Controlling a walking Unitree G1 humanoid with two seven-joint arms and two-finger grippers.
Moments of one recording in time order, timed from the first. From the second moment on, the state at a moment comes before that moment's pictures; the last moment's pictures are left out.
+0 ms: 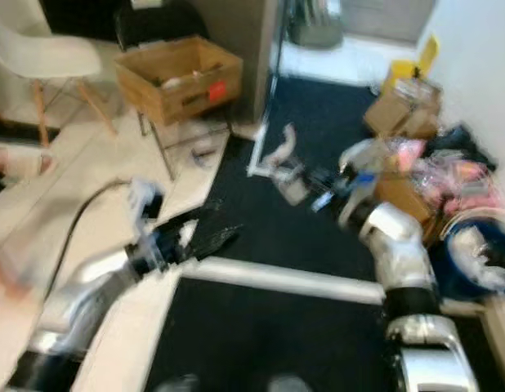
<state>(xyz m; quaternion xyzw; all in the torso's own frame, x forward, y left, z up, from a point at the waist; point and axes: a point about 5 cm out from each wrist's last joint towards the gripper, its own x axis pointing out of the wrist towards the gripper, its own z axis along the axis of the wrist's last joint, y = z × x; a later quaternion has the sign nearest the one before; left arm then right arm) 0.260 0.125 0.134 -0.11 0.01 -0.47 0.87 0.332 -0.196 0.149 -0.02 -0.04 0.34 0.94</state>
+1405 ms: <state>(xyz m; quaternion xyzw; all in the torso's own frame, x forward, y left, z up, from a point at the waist) 0.261 0.120 0.133 -0.10 0.01 -0.48 0.87 0.327 -0.201 0.144 -0.01 -0.02 0.35 0.94</state>
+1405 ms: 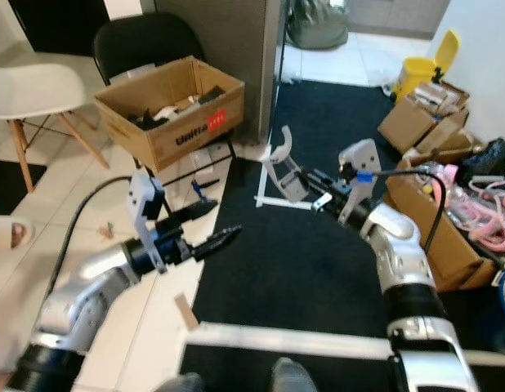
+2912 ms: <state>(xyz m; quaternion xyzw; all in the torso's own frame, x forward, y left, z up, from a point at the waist) 0.261 0.123 0.129 -0.09 0.01 -0.48 0.87 0.327 -0.192 0.146 0.00 -0.03 0.37 0.93</state>
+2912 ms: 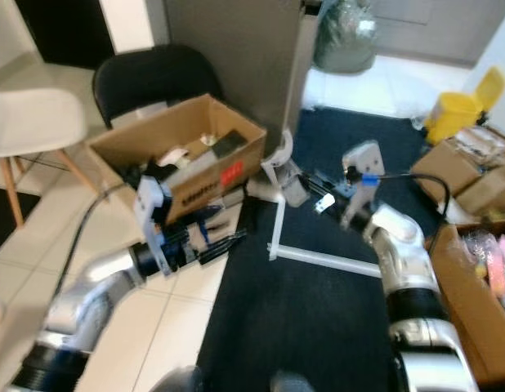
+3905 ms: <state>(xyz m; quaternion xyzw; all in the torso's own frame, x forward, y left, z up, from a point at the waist) 0.260 0.123 0.130 -0.09 0.00 -0.48 0.87 0.328 -0.194 0.153 -0.02 -0.03 0.37 0.93</state>
